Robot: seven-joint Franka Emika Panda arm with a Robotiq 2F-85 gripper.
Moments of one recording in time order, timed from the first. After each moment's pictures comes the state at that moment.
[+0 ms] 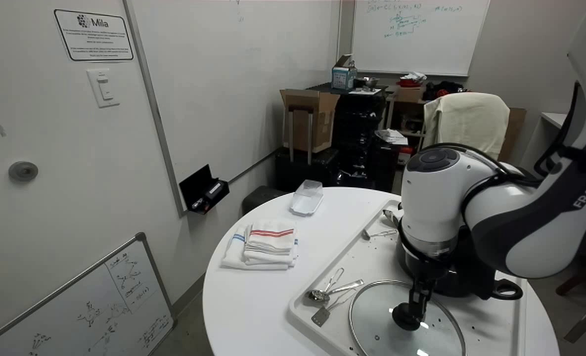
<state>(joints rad) 0.38 0.72 -0.05 -2.11 -0.22 2.67 0.43</state>
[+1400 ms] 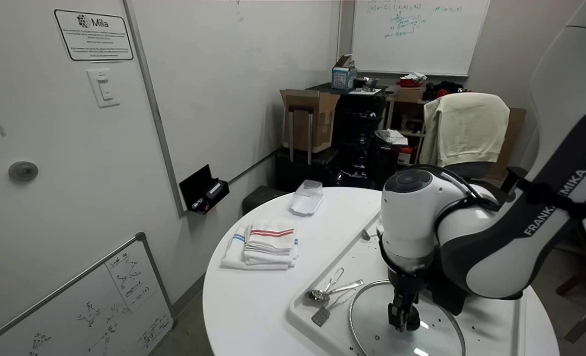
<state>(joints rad) 0.40 0.87 -0.04 -1.96 -0.16 2.67 0.43</state>
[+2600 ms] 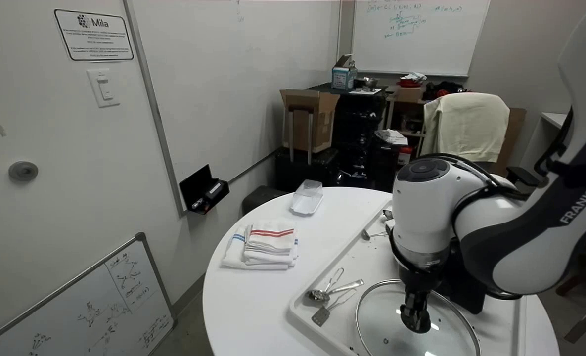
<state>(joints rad) 0.42 0.77 -0.04 -2.07 -0.15 2.67 0.43</state>
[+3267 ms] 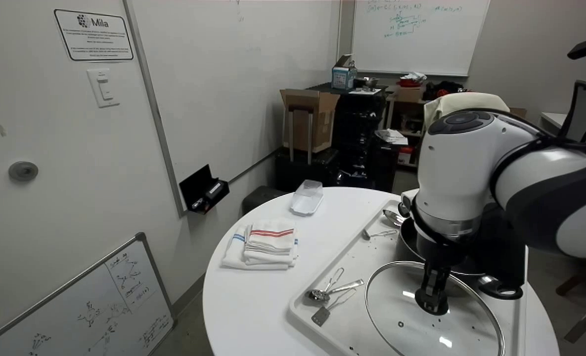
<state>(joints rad) 0.44 0.54 -0.04 -2.23 -0.17 2.64 0.42</state>
